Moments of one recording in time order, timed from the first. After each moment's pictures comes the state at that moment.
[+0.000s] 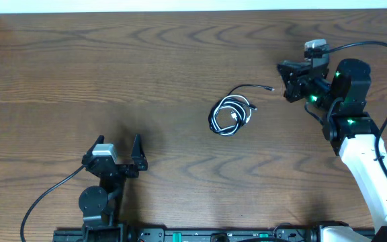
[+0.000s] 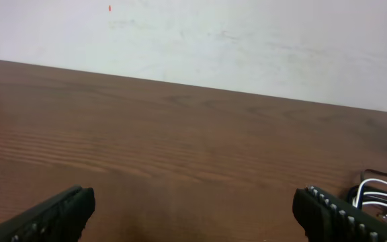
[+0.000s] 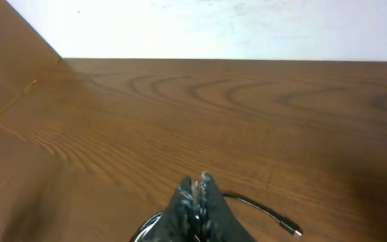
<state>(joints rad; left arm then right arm) 0.06 0.02 0.02 -0.10 0.13 -0.14 0.04 1.35 0.87 0.07 -0.54 0.18</state>
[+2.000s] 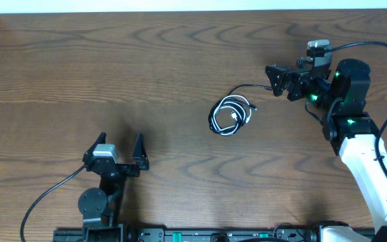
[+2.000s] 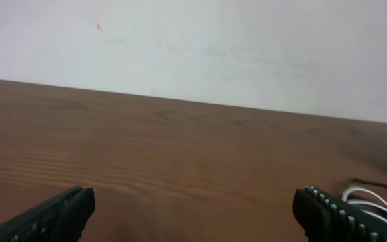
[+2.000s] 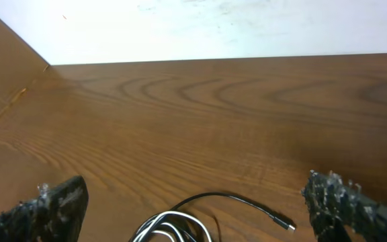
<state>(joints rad) 0.06 0.03 0.02 -0.05 0.18 -0.15 0.04 1.35 0.87 0.07 -0.50 0.21</state>
